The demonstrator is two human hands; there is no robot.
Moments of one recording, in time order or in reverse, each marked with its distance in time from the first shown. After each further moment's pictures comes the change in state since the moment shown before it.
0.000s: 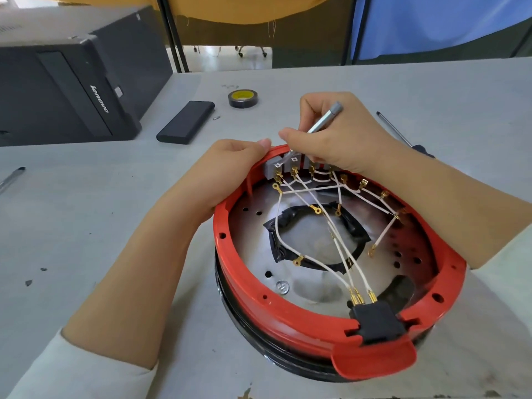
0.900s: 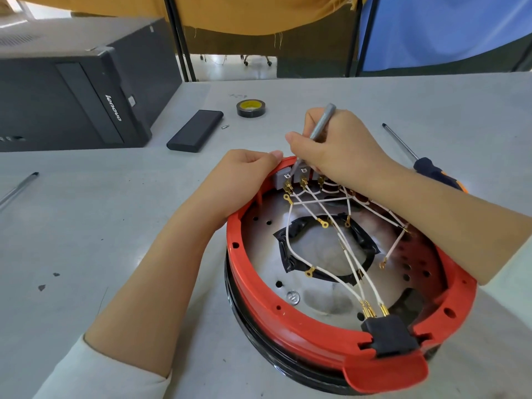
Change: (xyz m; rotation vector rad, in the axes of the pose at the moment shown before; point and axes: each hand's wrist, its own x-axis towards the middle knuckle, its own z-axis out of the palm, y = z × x) left_hand 0.005 -0.002 0.001 0.151 0.053 0.034; right_hand 0.004 -0.001 0.014 -0.146 0.081 -0.001
